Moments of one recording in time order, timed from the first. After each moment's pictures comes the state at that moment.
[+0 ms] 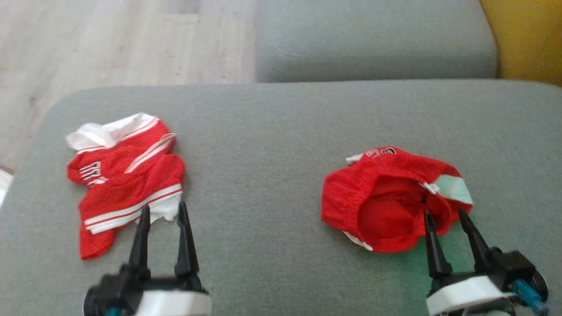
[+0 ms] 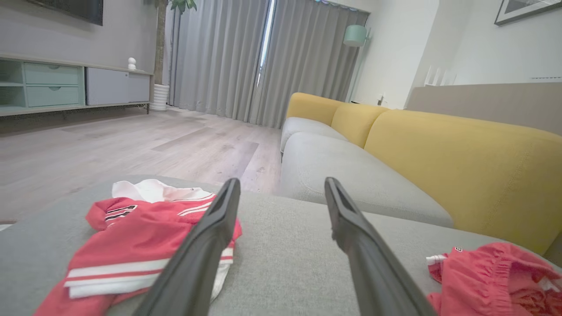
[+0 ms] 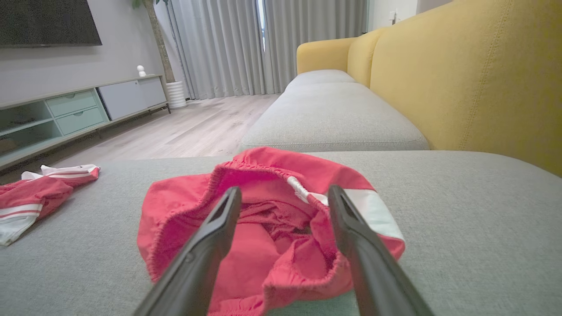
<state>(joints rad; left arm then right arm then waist) 0.04 0.13 -0.31 0.04 -0.40 0.15 -0.25 0.07 -0.05 0.04 0.24 0.11 0.12 -0.26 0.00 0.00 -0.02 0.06</state>
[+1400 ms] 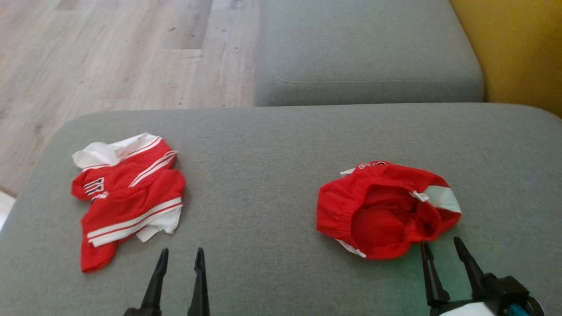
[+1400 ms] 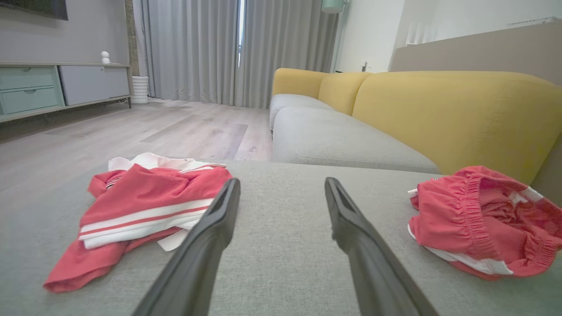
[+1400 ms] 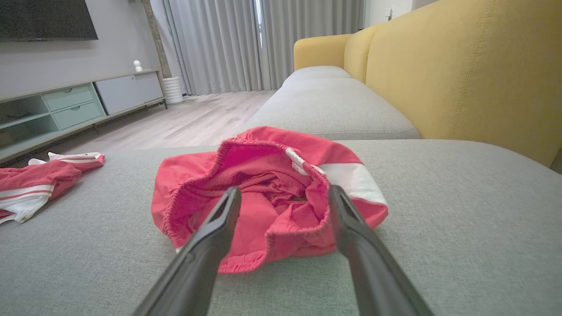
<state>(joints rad) 0.21 0.06 -0.24 0.10 -0.19 0.04 -0.25 0.18 -0.04 0.03 0.25 0.10 0.12 -0.26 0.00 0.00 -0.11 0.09</state>
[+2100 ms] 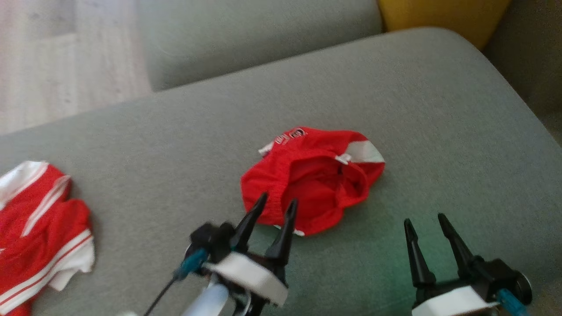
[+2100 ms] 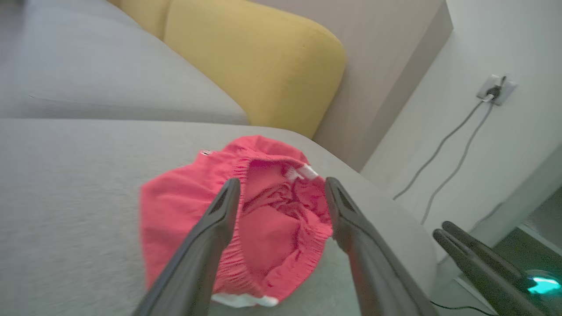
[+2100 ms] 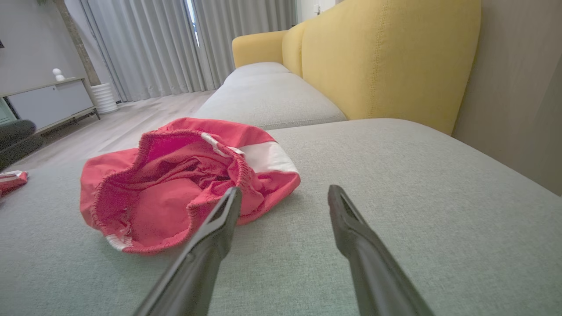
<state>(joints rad) -0.18 0.06 -0.63 0.29 -0.56 -0.06 -0.17 0.14 -0.04 0.10 0.18 0.08 0.12 -0.26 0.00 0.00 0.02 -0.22</state>
